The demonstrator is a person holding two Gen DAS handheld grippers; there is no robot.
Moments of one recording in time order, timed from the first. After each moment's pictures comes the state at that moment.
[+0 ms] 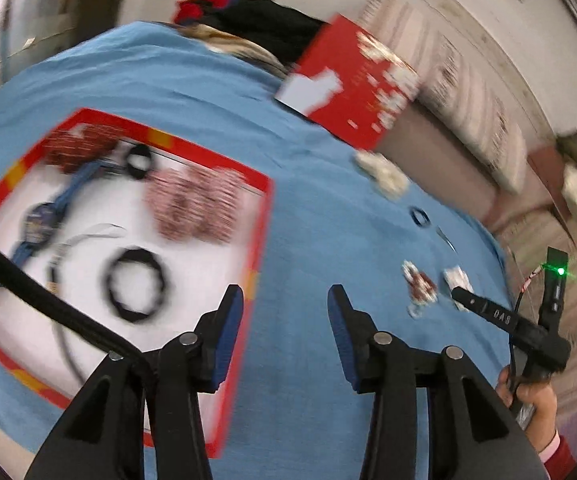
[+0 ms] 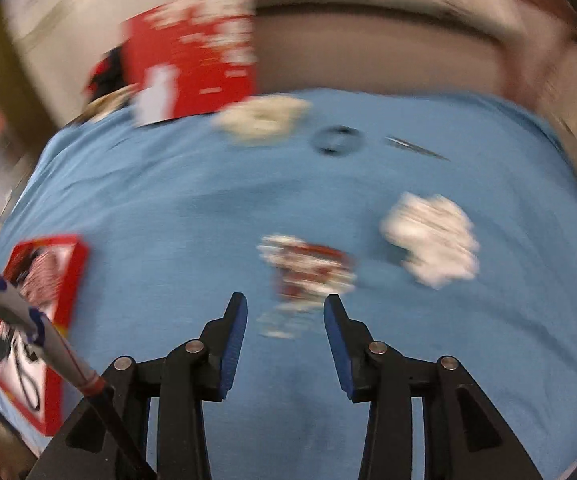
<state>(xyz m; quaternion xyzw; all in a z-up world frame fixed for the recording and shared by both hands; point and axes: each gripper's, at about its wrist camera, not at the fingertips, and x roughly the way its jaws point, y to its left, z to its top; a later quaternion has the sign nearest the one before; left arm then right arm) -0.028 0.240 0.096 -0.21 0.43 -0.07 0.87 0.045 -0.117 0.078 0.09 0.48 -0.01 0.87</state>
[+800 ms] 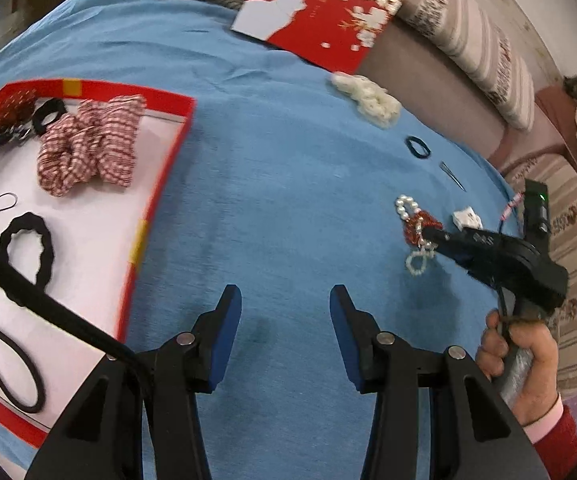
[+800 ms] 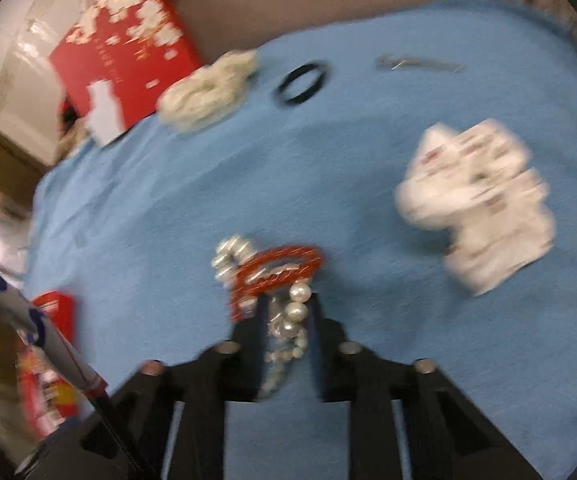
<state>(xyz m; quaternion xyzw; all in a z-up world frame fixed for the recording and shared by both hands) 0.007 0.180 0.056 -0.18 0.51 -0.08 0.84 0.103 -0.133 0.013 0.24 0.52 0.05 0.82</state>
